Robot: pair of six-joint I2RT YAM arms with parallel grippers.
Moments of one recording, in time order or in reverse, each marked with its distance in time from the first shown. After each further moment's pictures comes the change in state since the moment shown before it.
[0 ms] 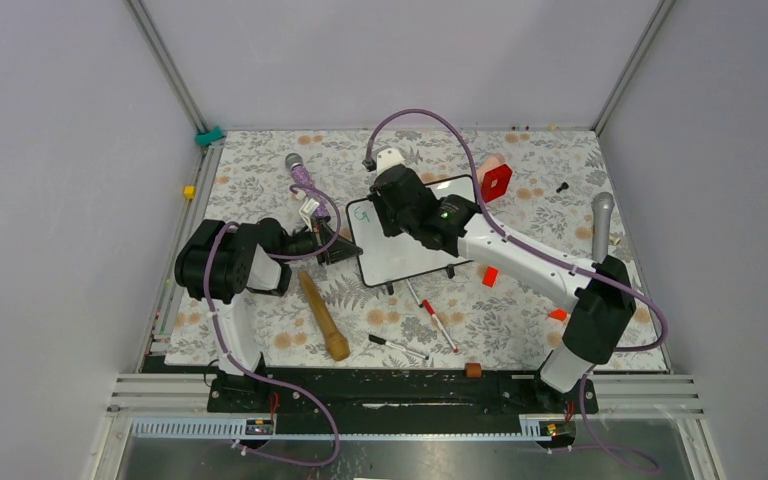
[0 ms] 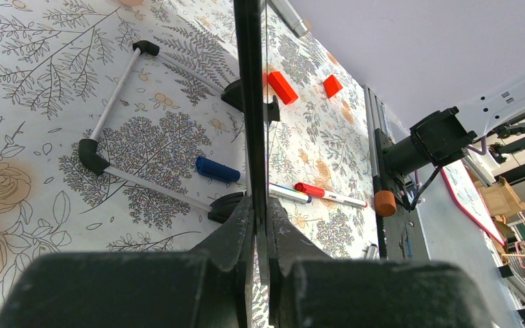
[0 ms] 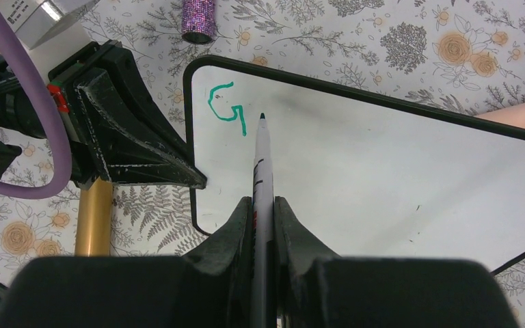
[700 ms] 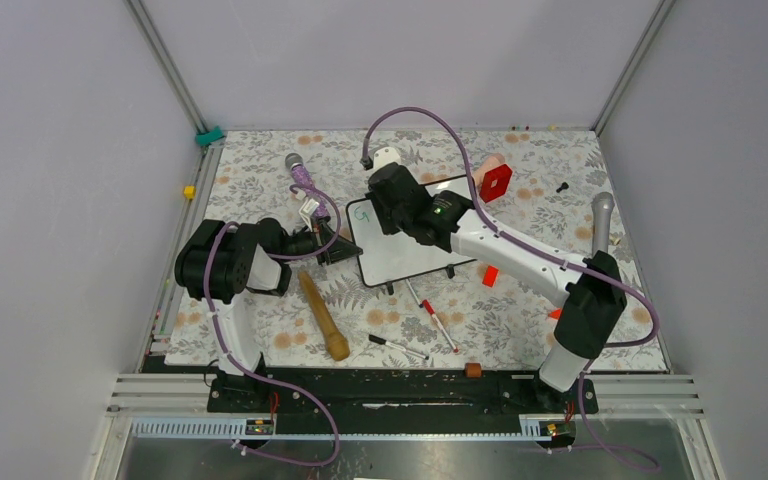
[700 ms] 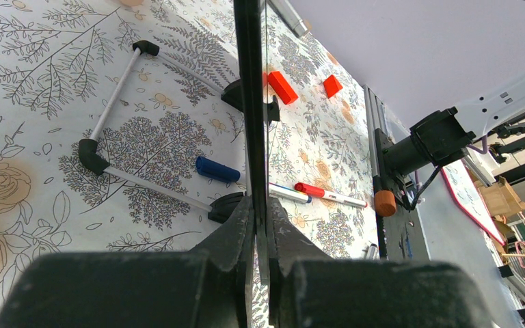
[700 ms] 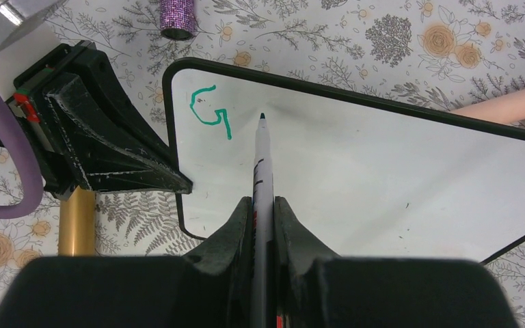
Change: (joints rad) left arm 0.000 0.000 0.000 0.000 0.000 0.000; right arm 0.000 0.047 0.058 -0.053 0.045 0.004
